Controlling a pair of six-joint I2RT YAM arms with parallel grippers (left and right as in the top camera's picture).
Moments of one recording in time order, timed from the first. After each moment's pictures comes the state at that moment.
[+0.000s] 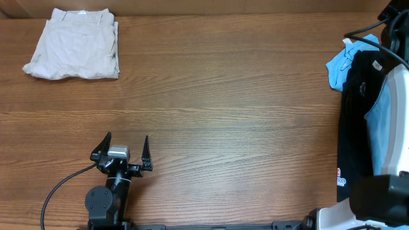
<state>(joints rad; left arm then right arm) 0.03 0.02 0.01 -0.07 0.13 0.03 -0.21 1.71 1.86 -0.61 0.48 0.28</state>
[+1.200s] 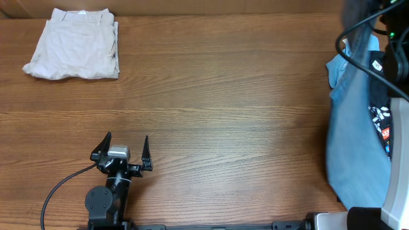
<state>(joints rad) 0.03 0.02 0.01 -0.07 0.13 0.03 -0.03 1.55 2.03 -0.60 0.13 0.47</state>
